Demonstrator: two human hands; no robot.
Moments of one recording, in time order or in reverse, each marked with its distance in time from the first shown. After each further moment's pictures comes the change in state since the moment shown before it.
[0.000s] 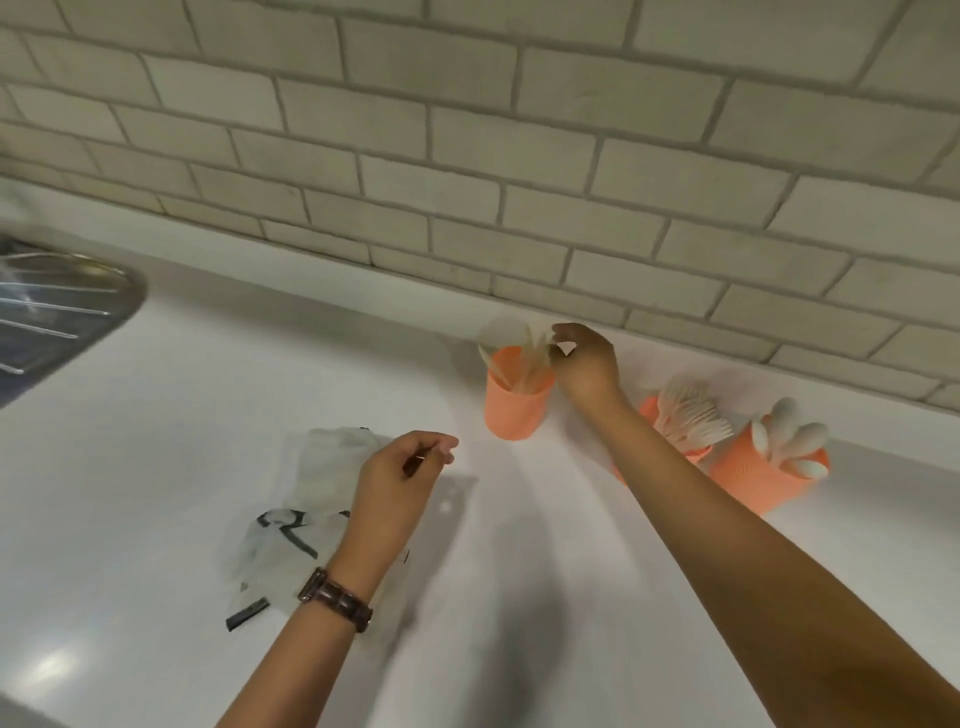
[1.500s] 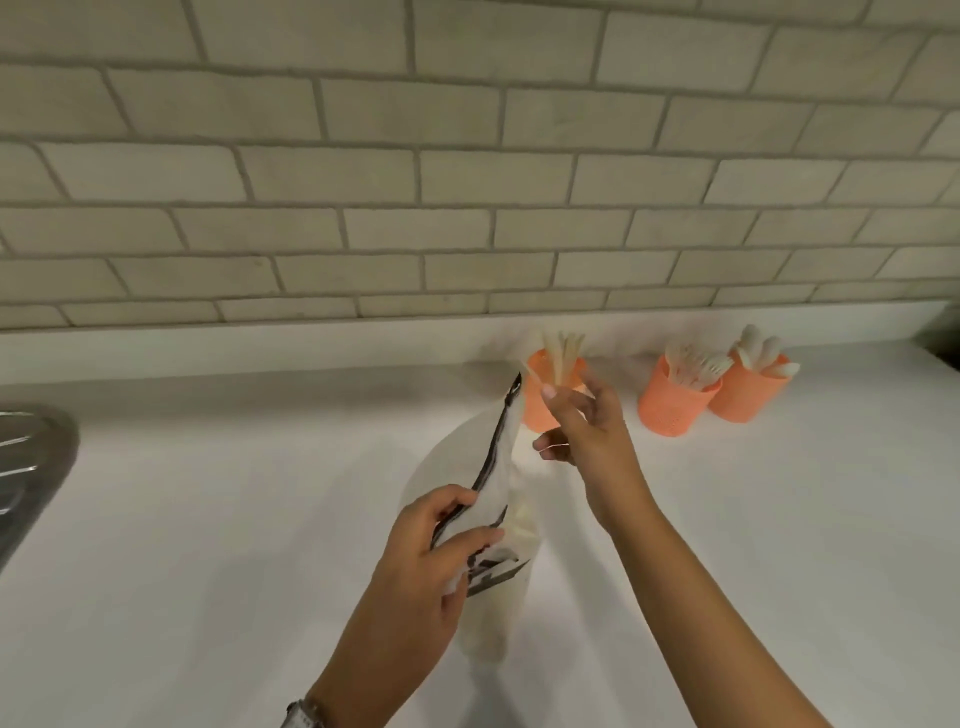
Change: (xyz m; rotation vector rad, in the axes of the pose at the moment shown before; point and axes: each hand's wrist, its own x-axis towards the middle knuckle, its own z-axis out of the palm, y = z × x) left_hand 0.025 -0.036 -0.184 0.348 -0.501 0.833; right_hand -0.163 -0.160 0.074 0.745 0.298 0.341
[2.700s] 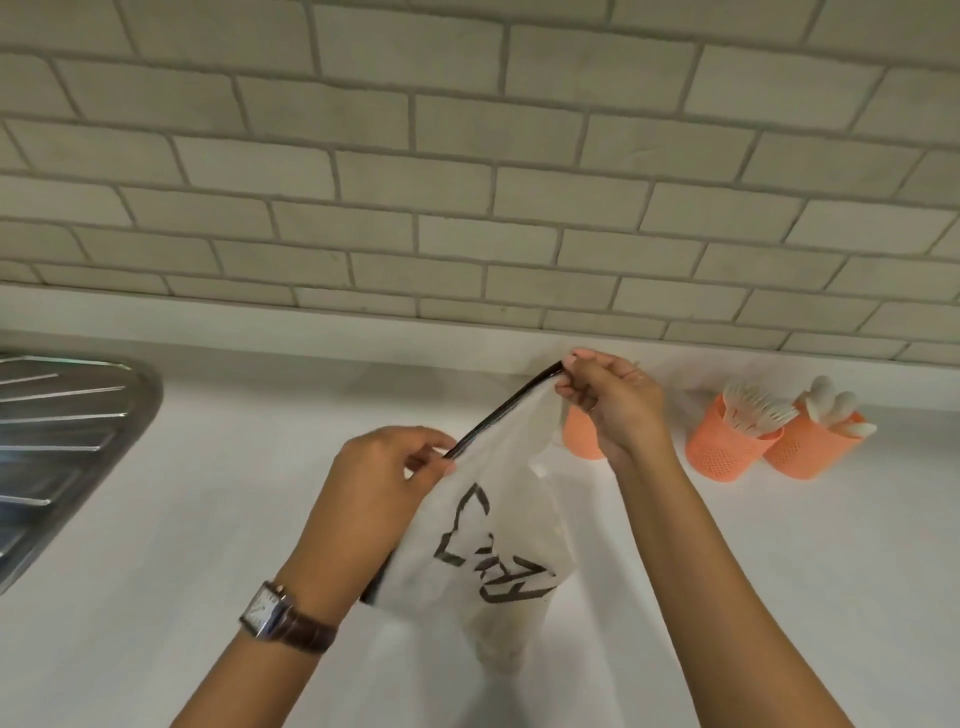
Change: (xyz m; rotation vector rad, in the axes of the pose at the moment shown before) left_hand 0.051 0.007 -0.068 0.038 0.149 -0.488; right_hand 0.047 -0.034 0.031 0.309 -0.075 0.029
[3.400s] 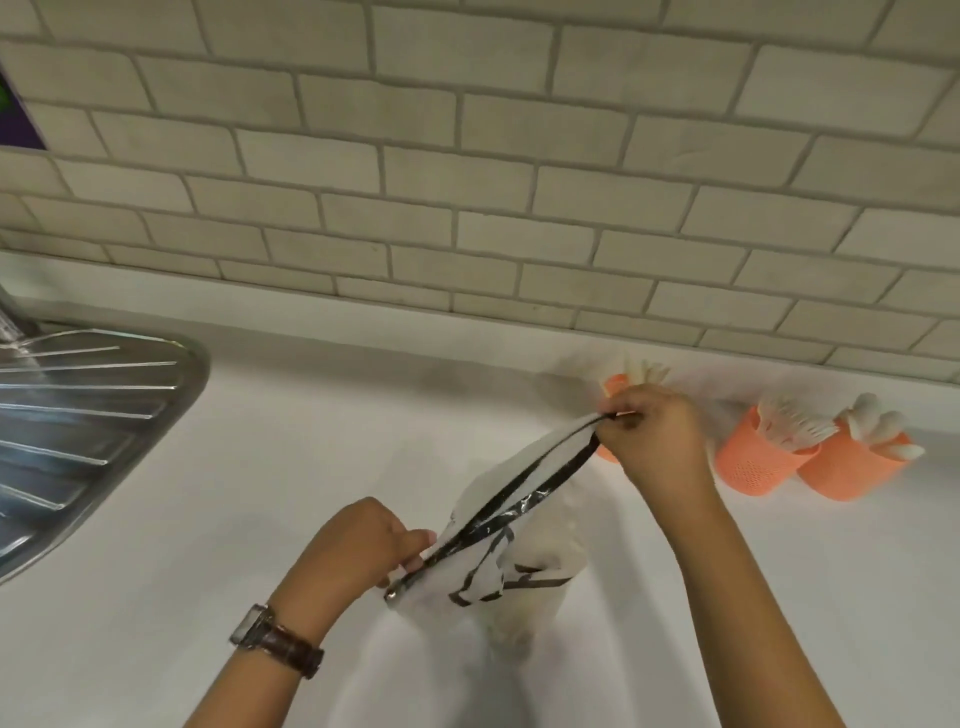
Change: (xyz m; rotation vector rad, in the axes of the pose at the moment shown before) left_hand -0.033 -0.037 -0.002 0.064 -0.446 -0.617; right_hand -0.022 0.010 -0.028 -1.027 -0.035 -0.432
